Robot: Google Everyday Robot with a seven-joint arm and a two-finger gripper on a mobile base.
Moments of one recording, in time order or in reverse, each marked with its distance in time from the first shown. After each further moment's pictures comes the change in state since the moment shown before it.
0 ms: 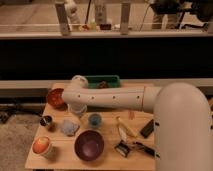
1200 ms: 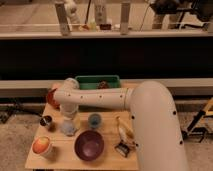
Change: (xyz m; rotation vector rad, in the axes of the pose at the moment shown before) arm -0.035 -0.031 0.059 -0.082 -0.106 -0.058
